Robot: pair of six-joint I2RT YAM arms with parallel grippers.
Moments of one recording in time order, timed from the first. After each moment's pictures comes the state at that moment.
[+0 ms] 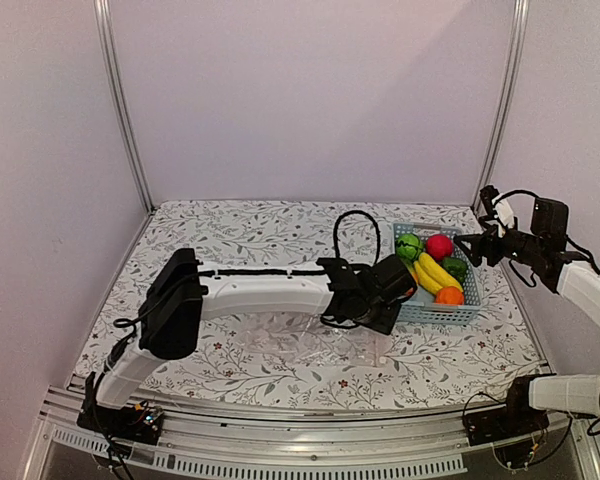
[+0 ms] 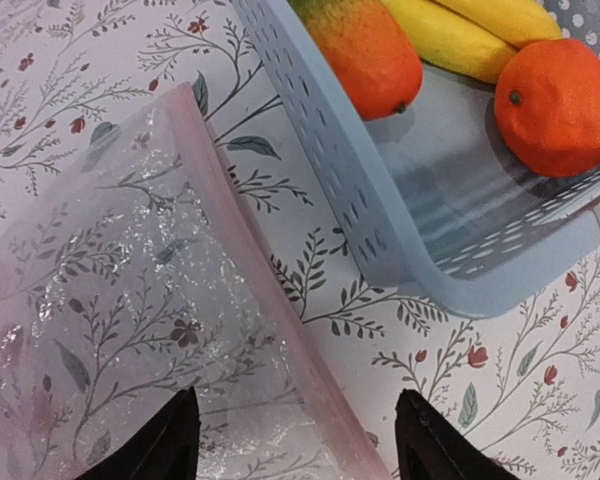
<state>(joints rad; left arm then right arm) -1.22 2.41 2.07 -0.66 -0.37 -0.60 -0.07 1.07 0.71 -0.05 -0.55 -0.37</state>
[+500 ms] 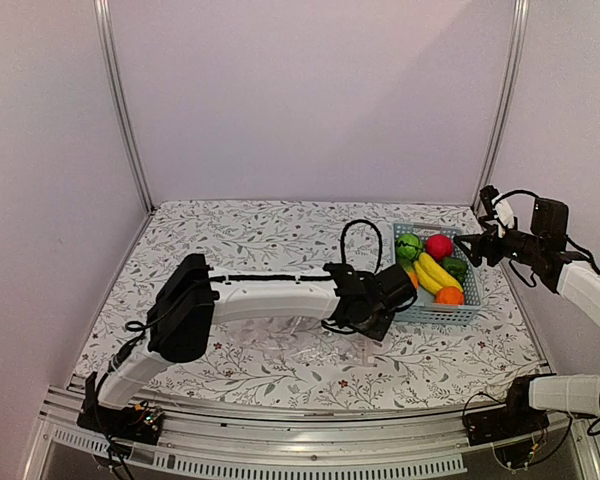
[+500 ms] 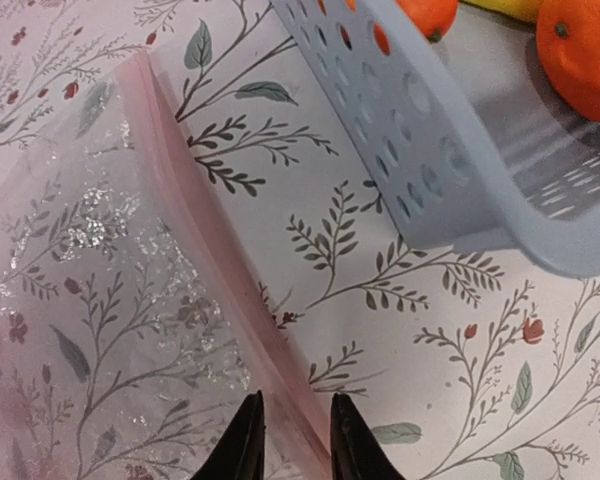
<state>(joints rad) -1.22 2.48 2.13 -0.75 -0.38 -0.57 -0.07 1.07 0.71 -0.05 -0.55 -0.38</state>
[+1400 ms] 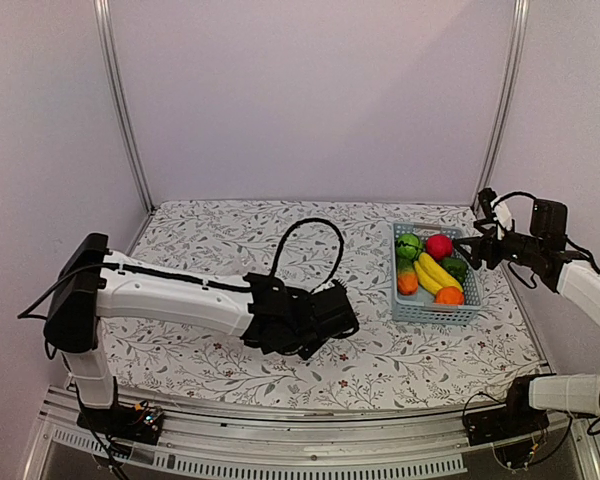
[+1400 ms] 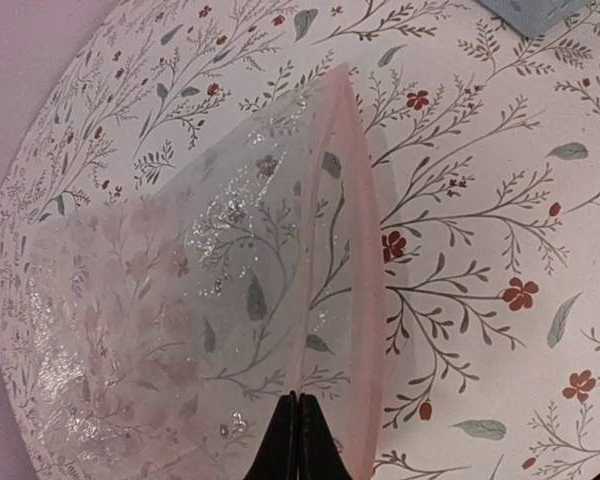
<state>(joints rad) -1.30 1.93 1.42 -0.72 -0.64 -0.39 -0.07 1.07 0.71 -0.07 -0.59 -0.38</state>
